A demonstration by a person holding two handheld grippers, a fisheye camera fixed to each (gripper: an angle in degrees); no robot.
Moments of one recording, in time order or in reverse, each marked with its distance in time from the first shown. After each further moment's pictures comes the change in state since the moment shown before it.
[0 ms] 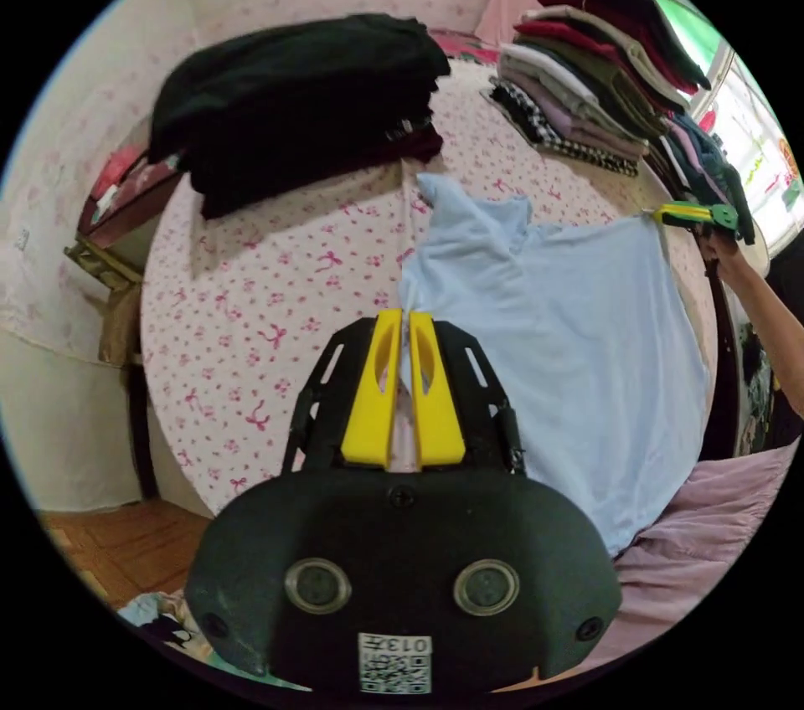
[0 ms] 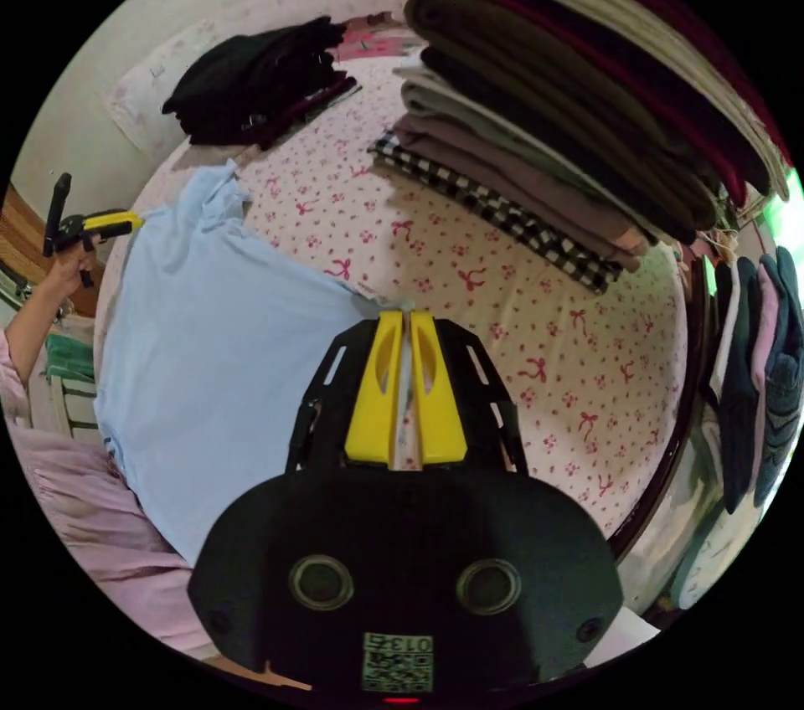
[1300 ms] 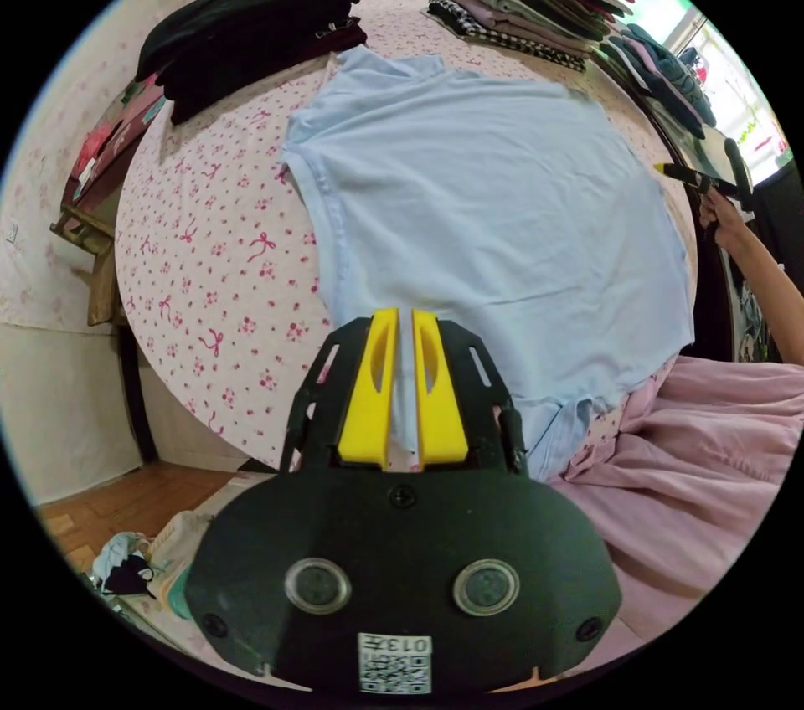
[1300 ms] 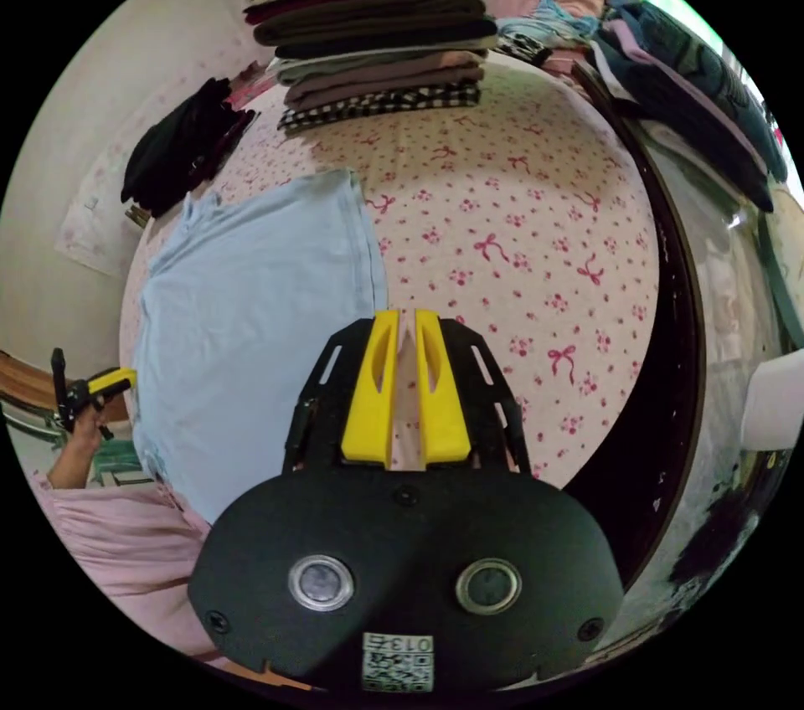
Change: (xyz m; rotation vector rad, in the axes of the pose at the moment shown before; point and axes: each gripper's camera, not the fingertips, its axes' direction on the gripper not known) left arm 0.103 0.148 0.013 -0.214 0.051 0.076; right arm 0.017 0.254 -0.060 0.015 -0.033 0.468
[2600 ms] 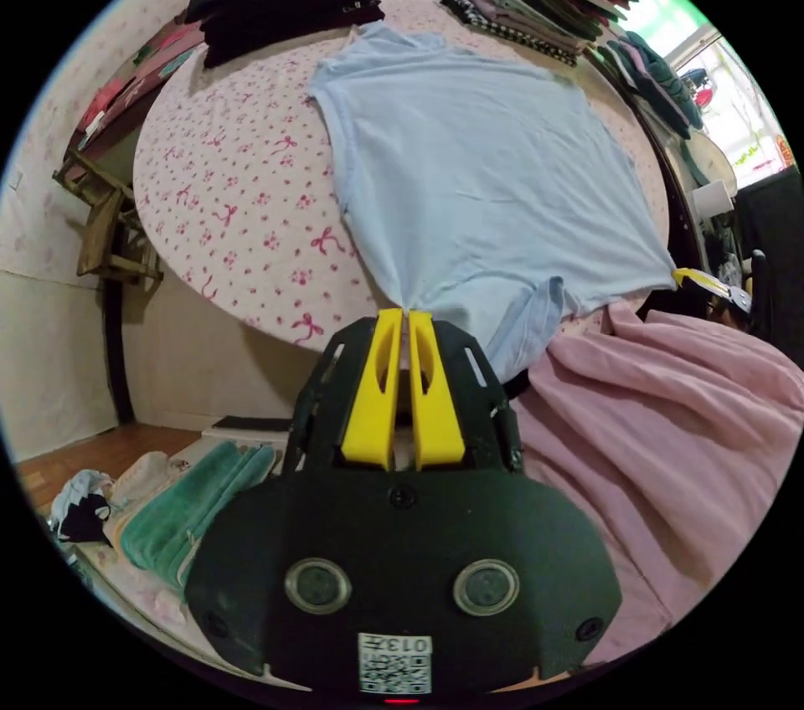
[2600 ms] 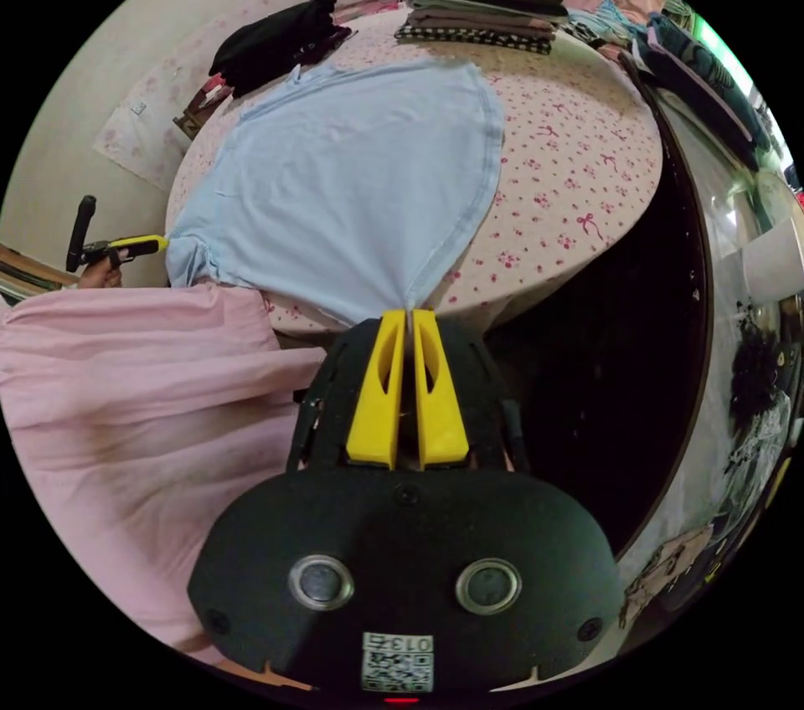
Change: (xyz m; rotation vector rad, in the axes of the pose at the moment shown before) left arm -0.046 0.082 0.008 -0.063 0.065 -0.078; right arm -0.106 0.207 -0.004 -0.146 -0.036 -0.160
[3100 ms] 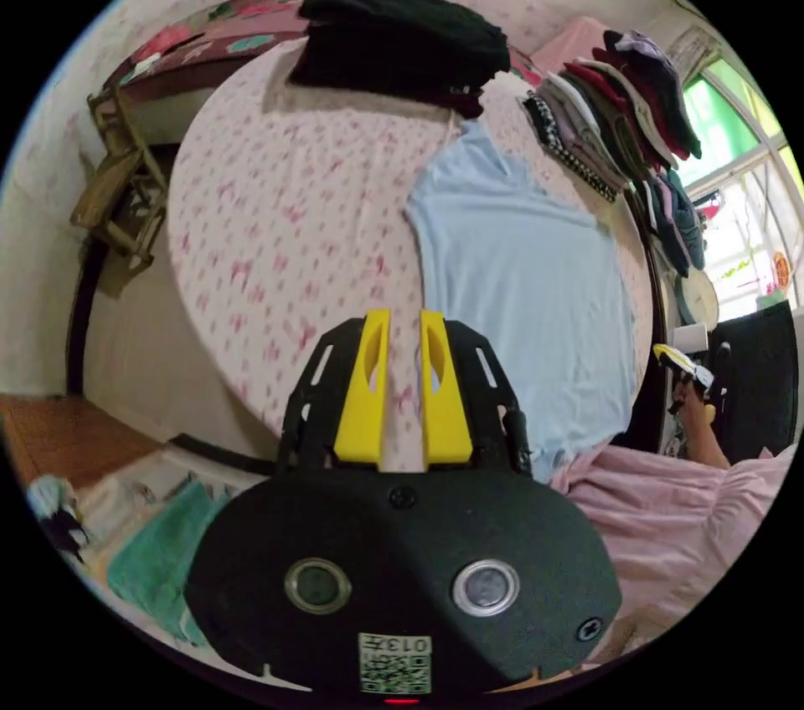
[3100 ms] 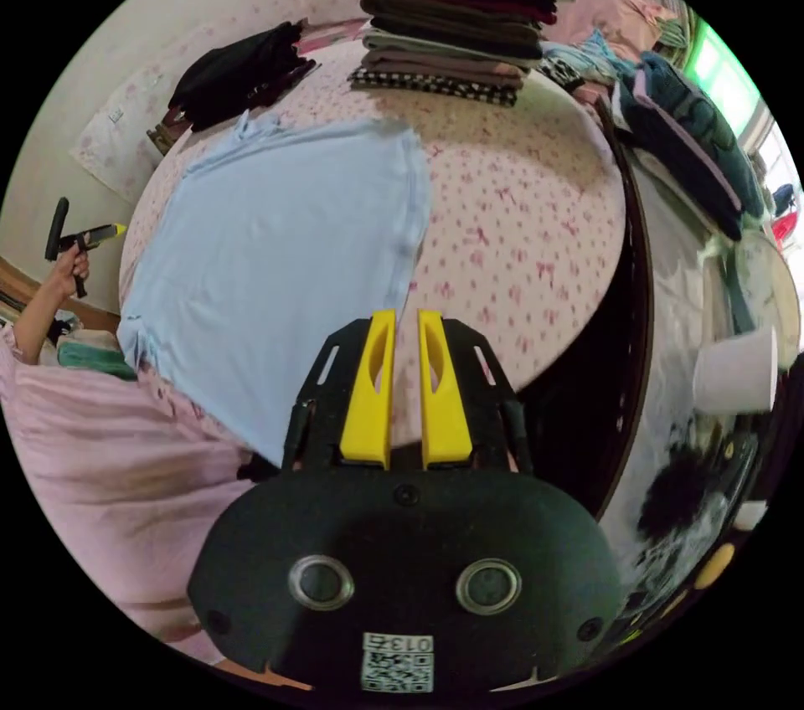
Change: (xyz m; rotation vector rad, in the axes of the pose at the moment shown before) left arm -0.116 -0.111 -0.040 0.215 0.130 -0.208; right arm 0.027 -0.134 0.028 0.087 0.135 -0.027
